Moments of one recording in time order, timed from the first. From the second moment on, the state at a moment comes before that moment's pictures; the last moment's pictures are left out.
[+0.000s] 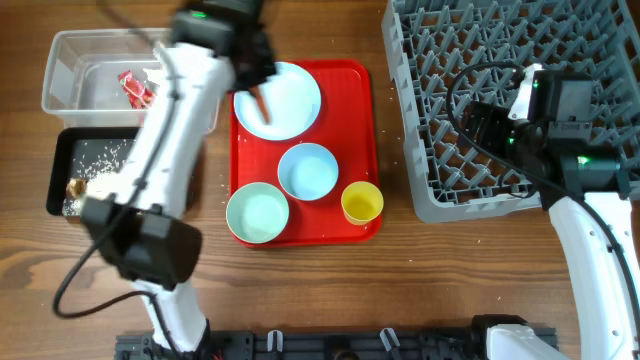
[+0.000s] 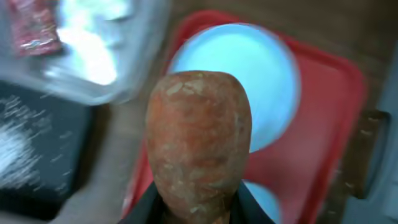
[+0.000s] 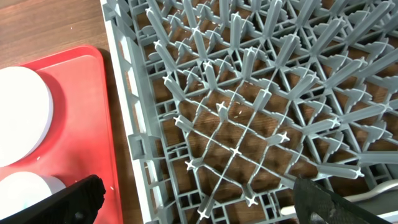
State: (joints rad) left arm -0.24 1.98 2.09 -1.35 -0.11 -0.58; right arm -0.01 1.27 1.19 -0.82 -0.02 0.22
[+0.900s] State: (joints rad) left arm 0.42 1.98 1.47 -0.99 -0.13 -0.71; right arm -0.01 1.27 1.19 -0.85 -0.02 0.22
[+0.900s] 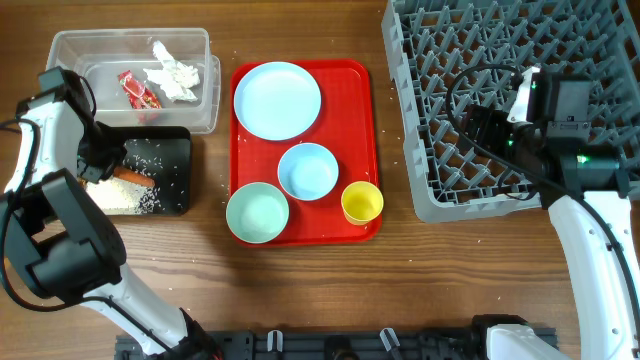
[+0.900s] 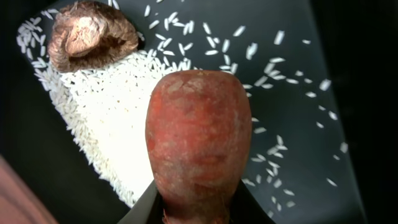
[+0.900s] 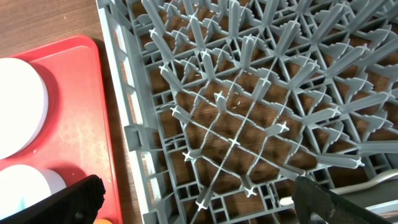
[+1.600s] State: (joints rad) left arm 0.41 1.73 1.43 -0.96 -0.11 -0.72; right arm -0.01 1.27 1.19 -0.85 -0.02 0.22
